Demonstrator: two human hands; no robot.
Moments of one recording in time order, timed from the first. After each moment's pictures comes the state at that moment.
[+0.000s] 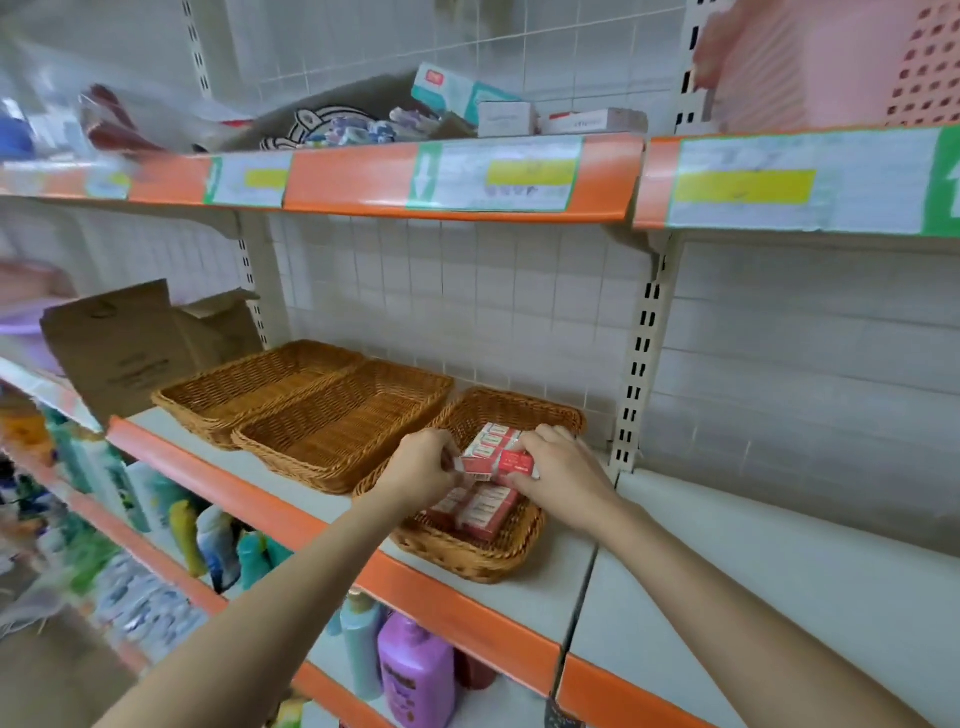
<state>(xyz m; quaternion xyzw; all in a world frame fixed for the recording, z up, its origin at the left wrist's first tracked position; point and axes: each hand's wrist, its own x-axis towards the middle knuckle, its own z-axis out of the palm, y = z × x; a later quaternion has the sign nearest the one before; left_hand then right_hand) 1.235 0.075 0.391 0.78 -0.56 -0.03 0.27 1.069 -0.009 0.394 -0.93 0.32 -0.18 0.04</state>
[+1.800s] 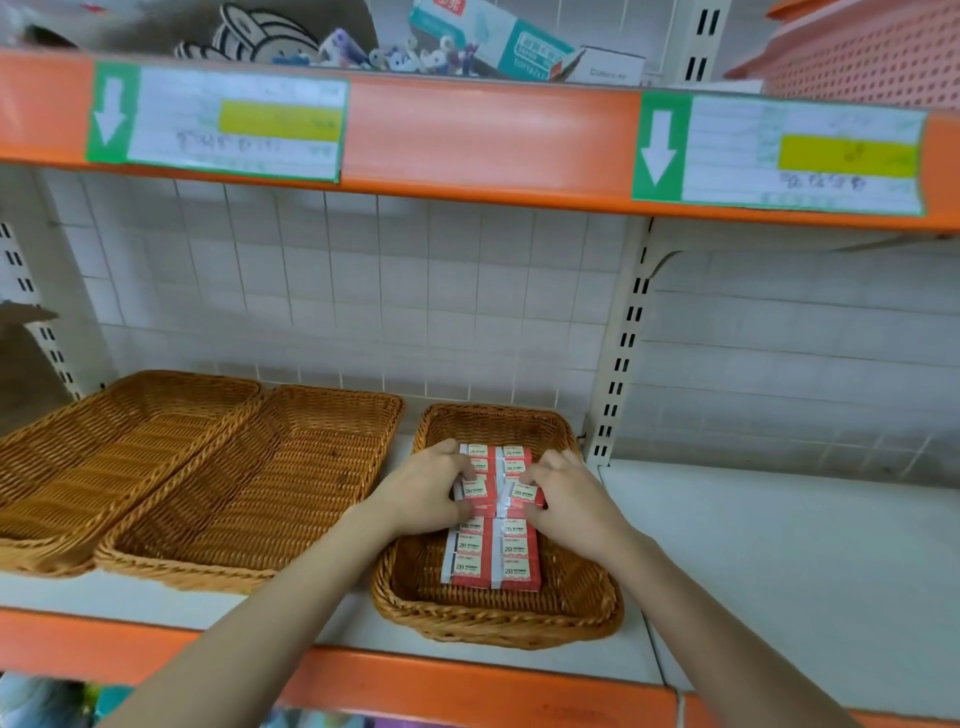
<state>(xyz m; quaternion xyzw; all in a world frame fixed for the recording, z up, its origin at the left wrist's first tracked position) 1.314 0.002 0.375 0.57 -0.81 -0.05 0.15 1.121 -0.009 0.369 -0.86 0.50 -0.14 0.02</state>
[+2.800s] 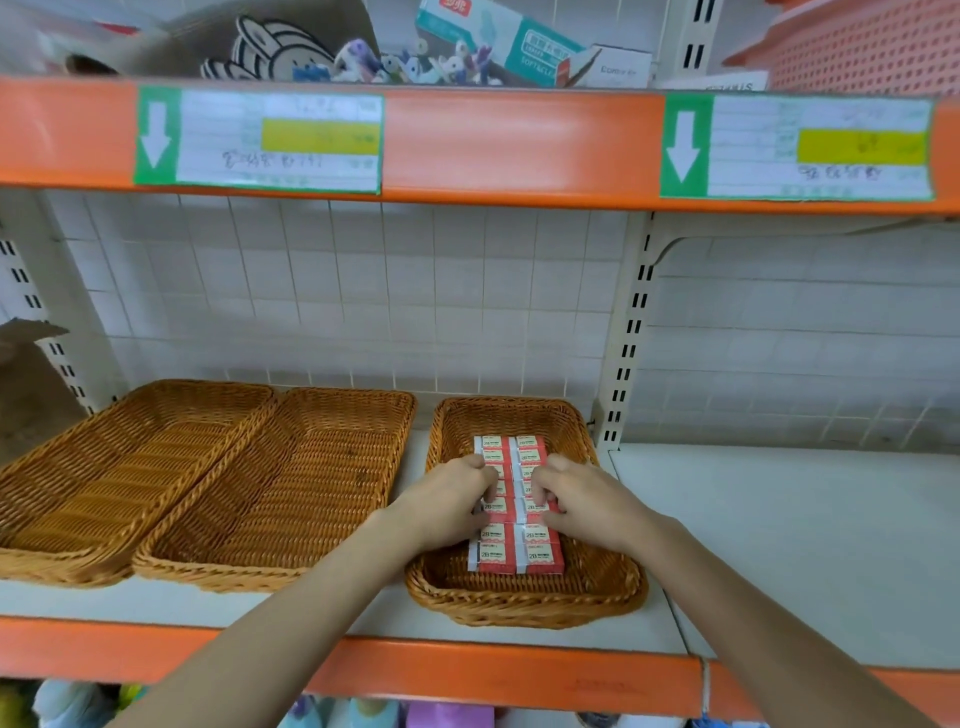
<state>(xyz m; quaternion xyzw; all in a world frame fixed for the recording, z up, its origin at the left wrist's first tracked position) 1.313 0.019 0.378 0.52 -0.85 -0.02 0.06 1.124 0.007 0.379 -0.89 0.46 -0.05 0.03</state>
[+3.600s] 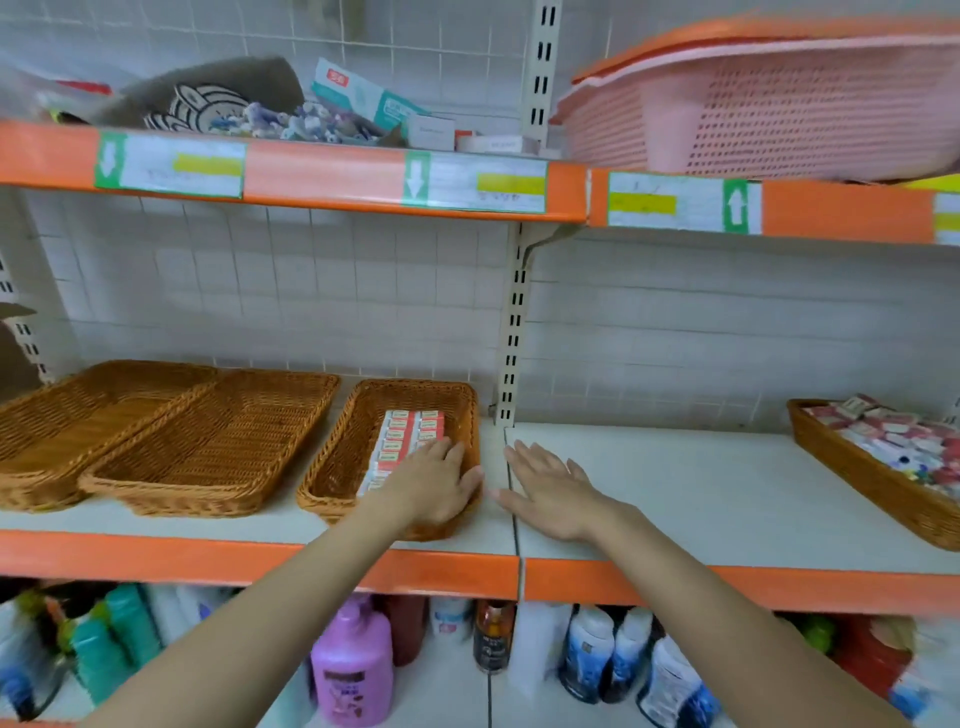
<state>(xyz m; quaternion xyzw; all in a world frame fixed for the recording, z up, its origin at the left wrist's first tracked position) 1.189 0.094 0.386 0.63 -0.77 -0.07 0.04 1.011 0.095 0.393 -0.83 0.55 0.03 0.11</state>
